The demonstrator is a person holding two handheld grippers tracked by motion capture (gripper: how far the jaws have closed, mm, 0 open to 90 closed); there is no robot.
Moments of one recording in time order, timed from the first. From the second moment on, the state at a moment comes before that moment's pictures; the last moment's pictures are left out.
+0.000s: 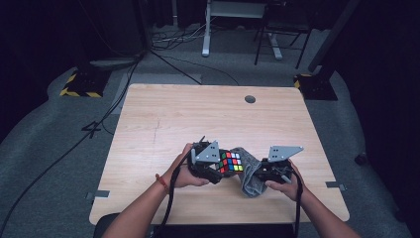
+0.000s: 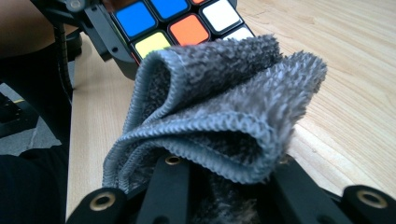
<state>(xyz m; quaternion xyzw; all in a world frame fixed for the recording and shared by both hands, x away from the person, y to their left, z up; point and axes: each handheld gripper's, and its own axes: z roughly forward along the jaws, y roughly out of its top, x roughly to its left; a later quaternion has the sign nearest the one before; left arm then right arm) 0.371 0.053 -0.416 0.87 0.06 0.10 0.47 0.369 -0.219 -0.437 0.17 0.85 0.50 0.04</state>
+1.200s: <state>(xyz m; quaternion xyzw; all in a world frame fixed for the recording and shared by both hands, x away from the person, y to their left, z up) 0.376 0.055 -0.416 0.89 0.07 0.13 0.44 0.367 -0.208 -0.446 0.15 0.89 0.42 0.06</state>
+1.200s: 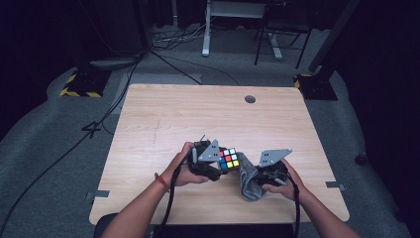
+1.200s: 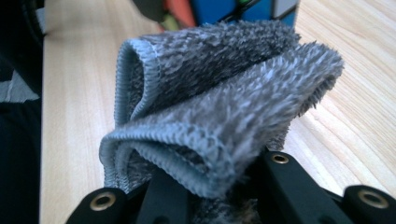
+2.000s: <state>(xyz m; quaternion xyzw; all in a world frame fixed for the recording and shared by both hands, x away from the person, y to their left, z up) 0.377 0.035 -0.451 0.91 0.05 0.07 0.41 0.386 -0.214 -0.462 0.21 0.90 0.38 0.09</state>
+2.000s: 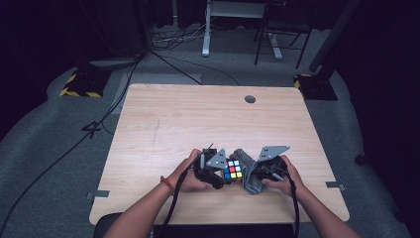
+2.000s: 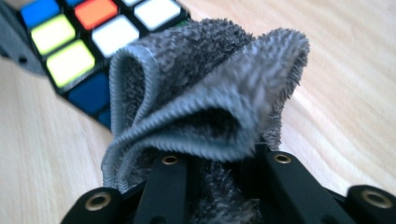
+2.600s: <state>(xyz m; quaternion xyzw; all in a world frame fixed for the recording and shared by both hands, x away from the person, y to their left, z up) 0.378 0.036 -0.465 0.92 0.06 0.06 0.38 0.396 -0.231 -0.470 0.22 0.90 0.36 0.08</state>
